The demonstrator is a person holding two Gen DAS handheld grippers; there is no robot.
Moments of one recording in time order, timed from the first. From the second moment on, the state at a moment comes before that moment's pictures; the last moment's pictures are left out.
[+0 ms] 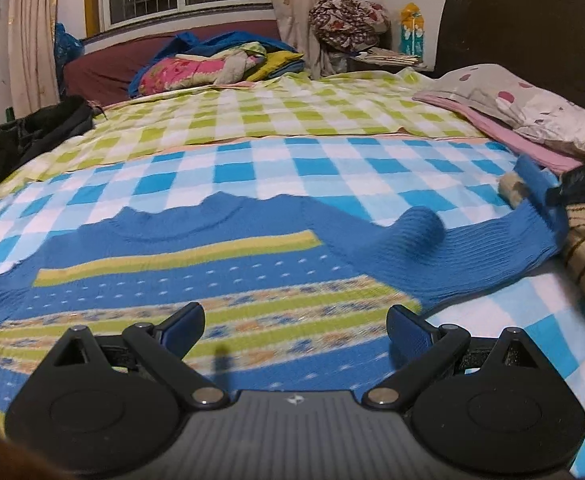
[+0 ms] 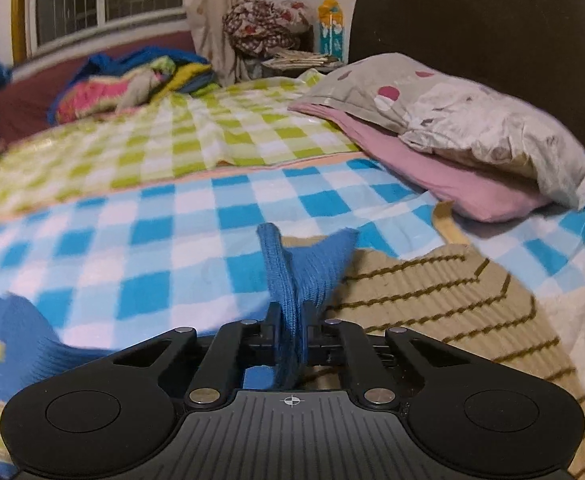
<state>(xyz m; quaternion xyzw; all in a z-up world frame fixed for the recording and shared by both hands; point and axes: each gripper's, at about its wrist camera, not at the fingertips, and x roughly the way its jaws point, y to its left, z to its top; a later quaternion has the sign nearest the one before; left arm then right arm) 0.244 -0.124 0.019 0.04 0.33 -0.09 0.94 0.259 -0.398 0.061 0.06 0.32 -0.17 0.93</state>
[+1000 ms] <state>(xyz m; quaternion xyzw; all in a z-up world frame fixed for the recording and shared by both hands) 0.168 0.069 0.006 -0.03 0.36 0.01 0.93 0.243 -0.075 0.028 0.00 0.35 0.21 0.91</state>
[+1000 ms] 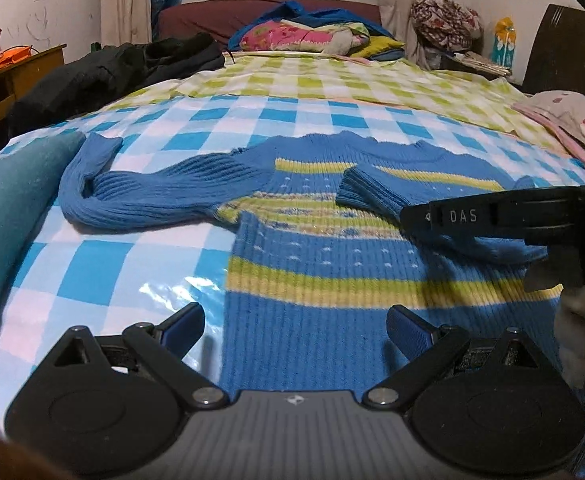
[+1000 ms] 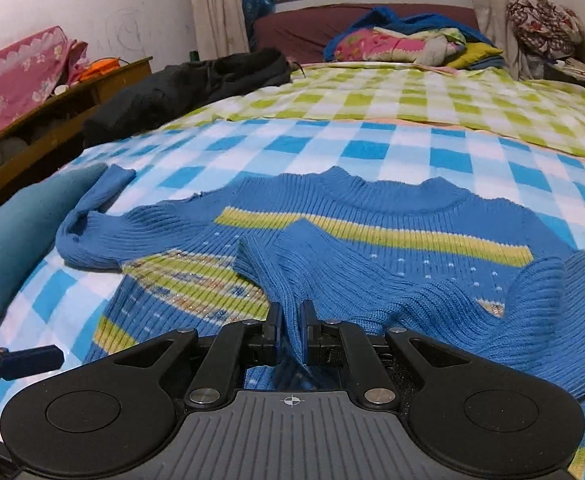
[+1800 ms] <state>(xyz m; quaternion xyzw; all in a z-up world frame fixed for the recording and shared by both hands) 0.171 0.093 0.007 -0.05 0.35 0.03 0.93 0.231 -0.090 0.050 0.06 0.34 0.25 0.91</state>
